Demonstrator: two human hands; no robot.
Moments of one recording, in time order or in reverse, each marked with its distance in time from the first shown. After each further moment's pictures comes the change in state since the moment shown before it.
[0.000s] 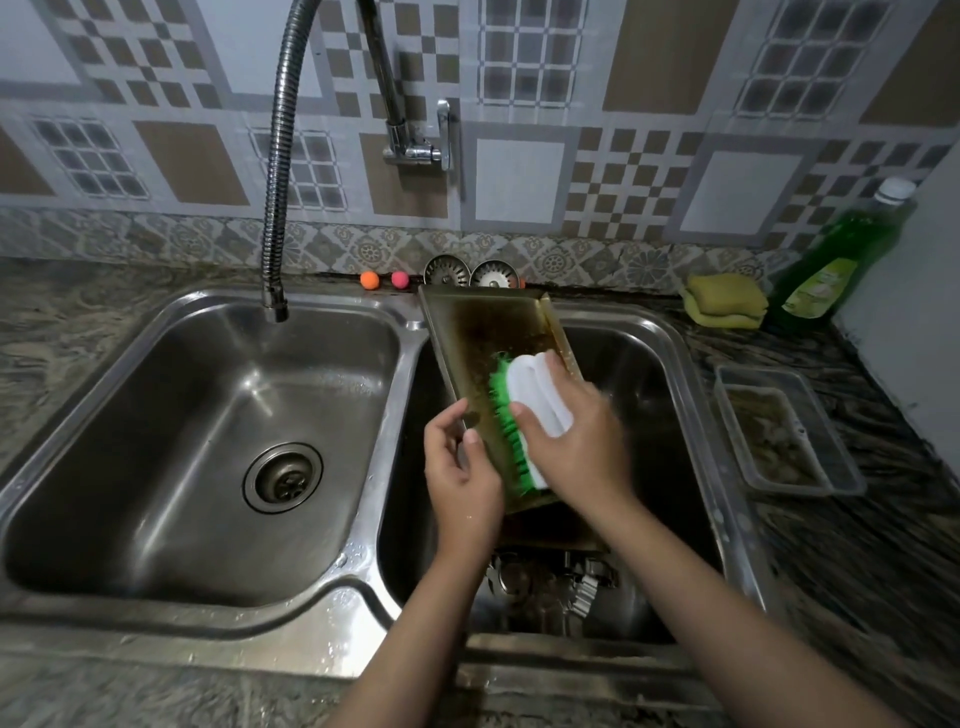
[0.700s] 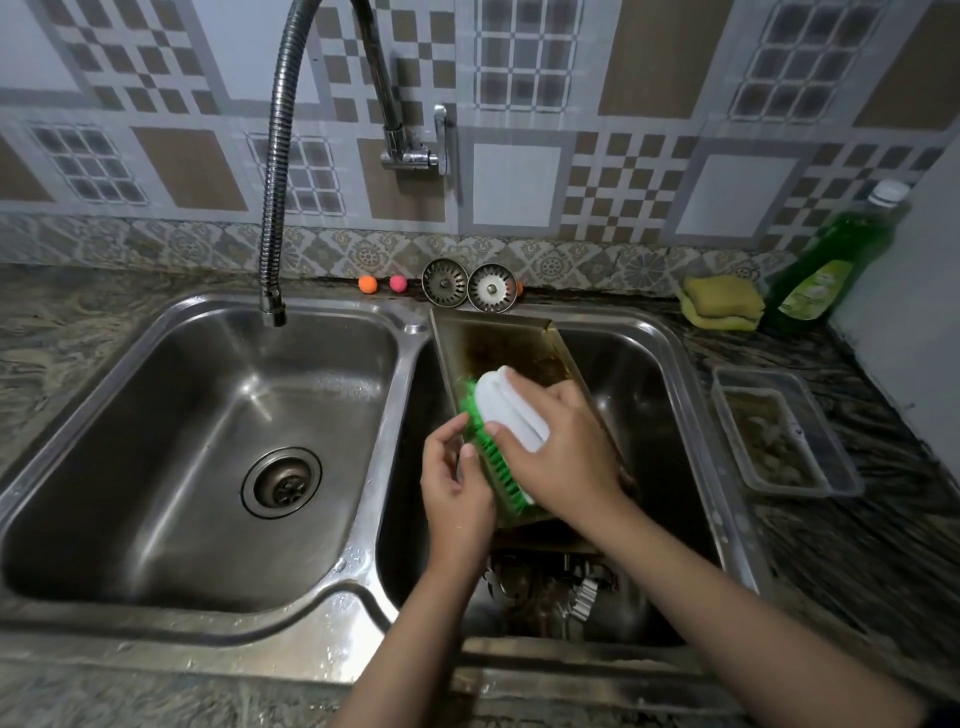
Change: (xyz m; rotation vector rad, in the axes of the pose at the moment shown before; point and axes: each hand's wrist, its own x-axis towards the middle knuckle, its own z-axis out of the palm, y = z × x) left_hand -0.004 0.000 -0.006 -0.006 -0.036 -0.084; right_hand -0.005 -0.012 0.000 -0.085 -0.101 -0.100
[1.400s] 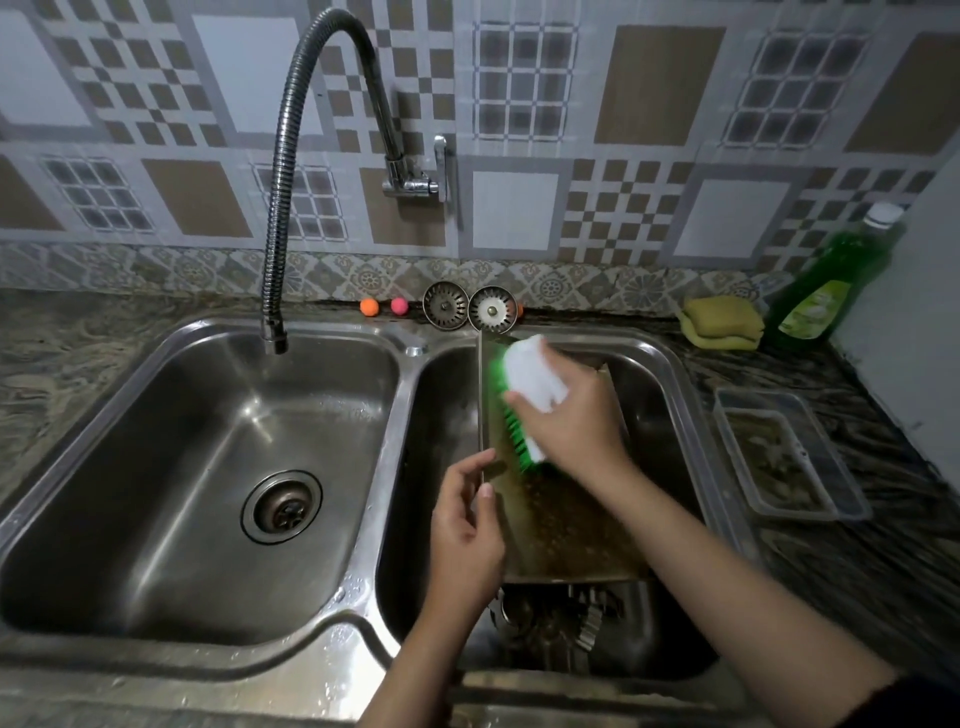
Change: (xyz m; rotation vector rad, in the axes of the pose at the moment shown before) left_hand -0.008 0.002 -0.010 0.122 -0.201 0.123; right_hand 0.053 0.004 -0.007 0.231 0.065 0.119
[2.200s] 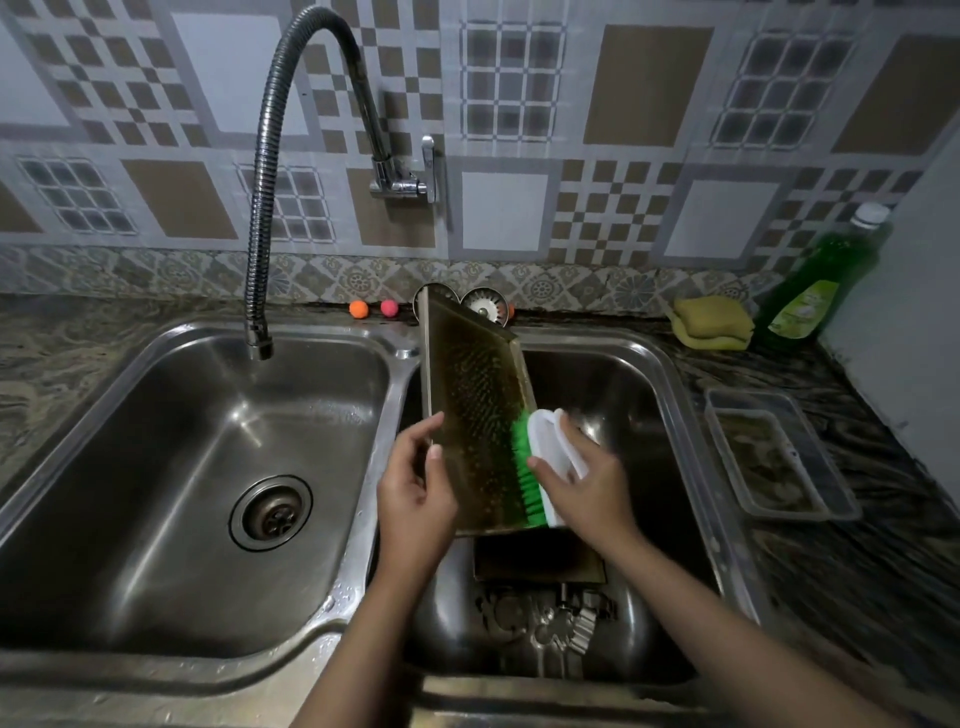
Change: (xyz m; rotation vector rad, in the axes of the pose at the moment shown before) left_hand 0.039 -0.001 -0.019 0.103 0.116 0.115; right_hand -0.041 0.076 0.006 0.116 -0.015 0.099
